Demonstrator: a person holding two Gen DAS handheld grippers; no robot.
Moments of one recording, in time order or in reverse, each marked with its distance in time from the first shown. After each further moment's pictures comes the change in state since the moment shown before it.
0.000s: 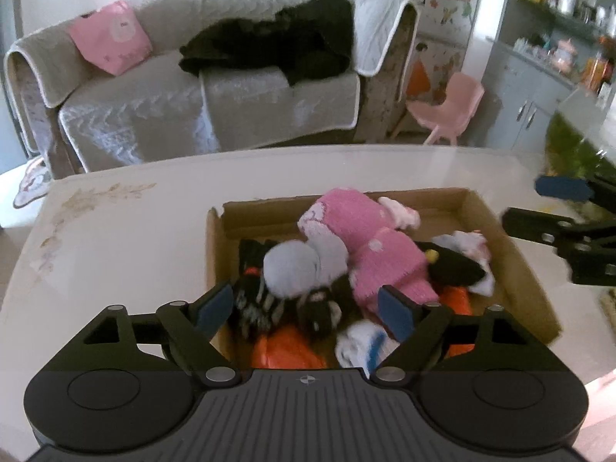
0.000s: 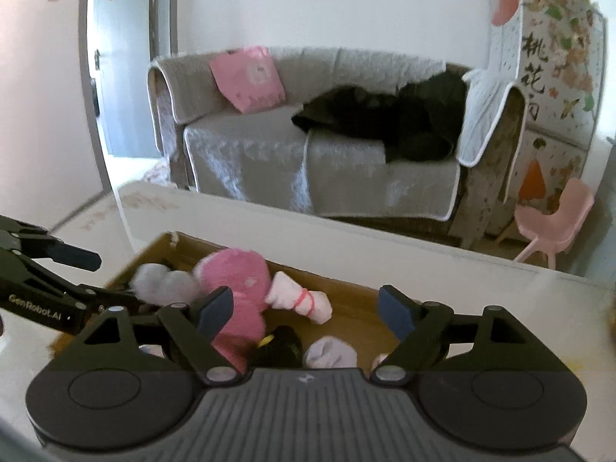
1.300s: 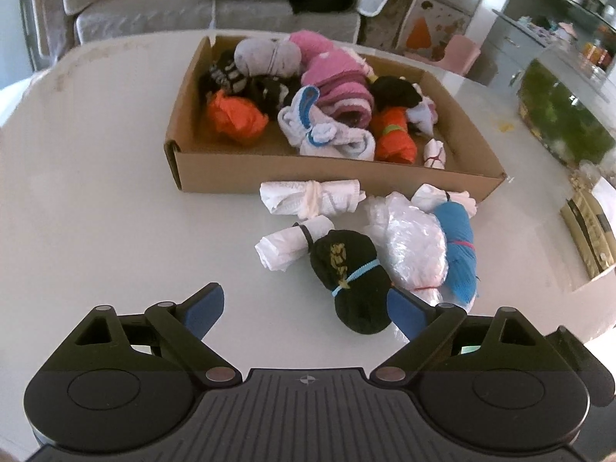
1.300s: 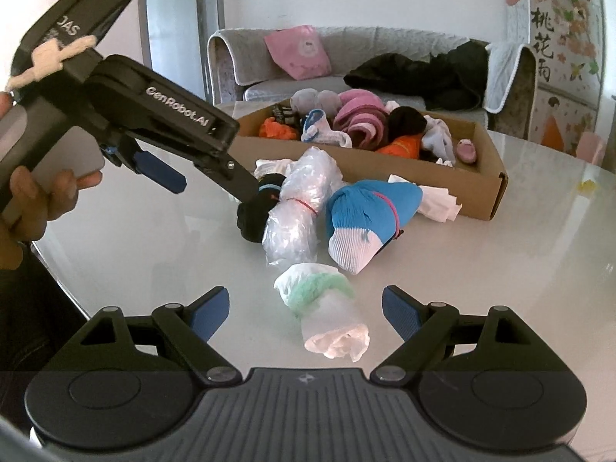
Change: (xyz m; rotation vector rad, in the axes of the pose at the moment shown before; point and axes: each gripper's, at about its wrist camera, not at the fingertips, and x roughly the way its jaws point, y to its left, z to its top) left arm -0.040 -0.046 -0.143 -0.139 0.170 -0.036; right arm -0.066 0.077 -0.181 -0.008 0.048 0.087
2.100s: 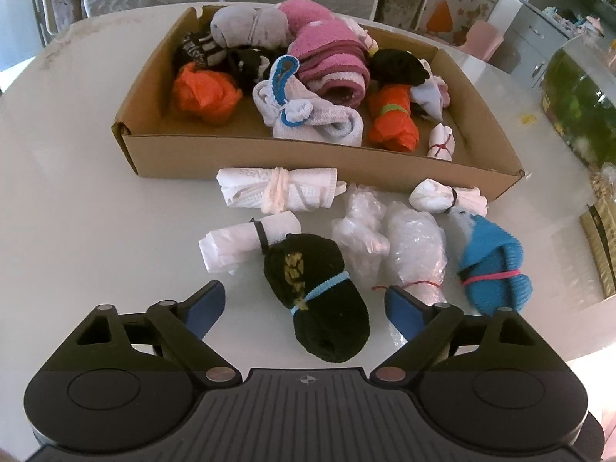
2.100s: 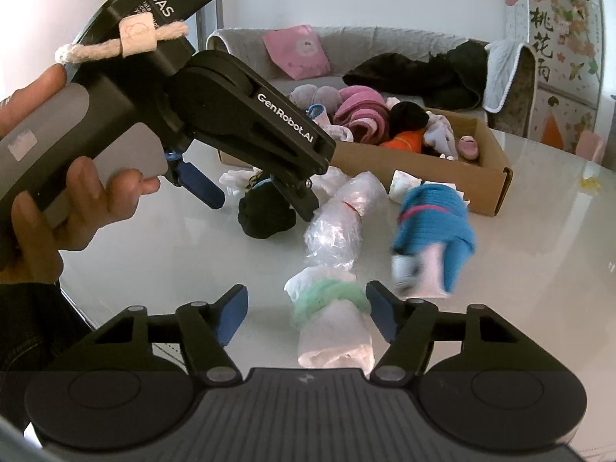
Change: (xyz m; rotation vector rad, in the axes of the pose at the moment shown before) left arm 0.034 -0.033 0.011 -0.045 0.065 0.058; right arm -0.008 0.014 -0.014 -0.015 -0.004 -0.004
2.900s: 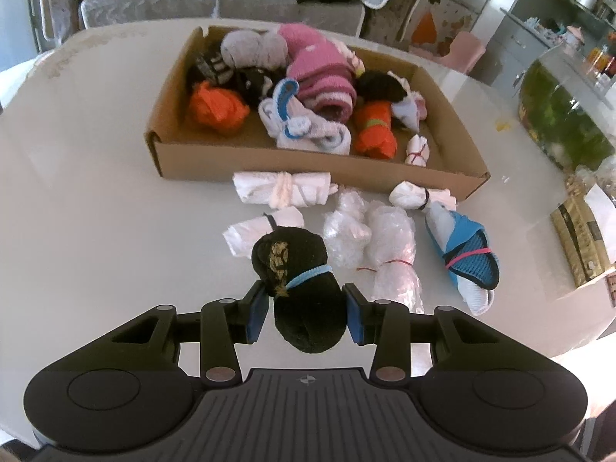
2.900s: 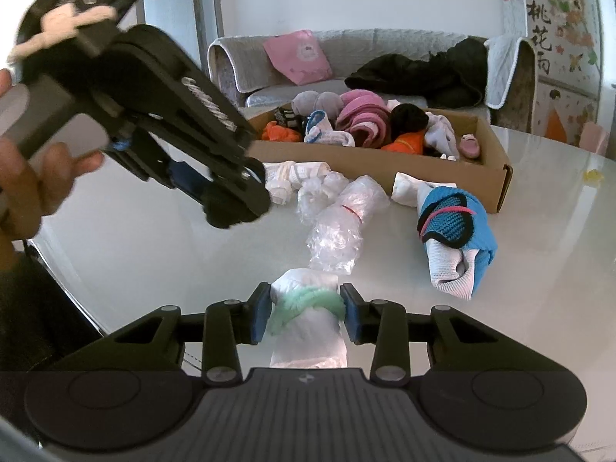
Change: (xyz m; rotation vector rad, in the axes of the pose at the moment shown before) left arm -0.046 0.014 -0.011 0.006 -0.036 -0.054; right arm -0.003 -0.011 0.006 0.052 -0.013 0.040
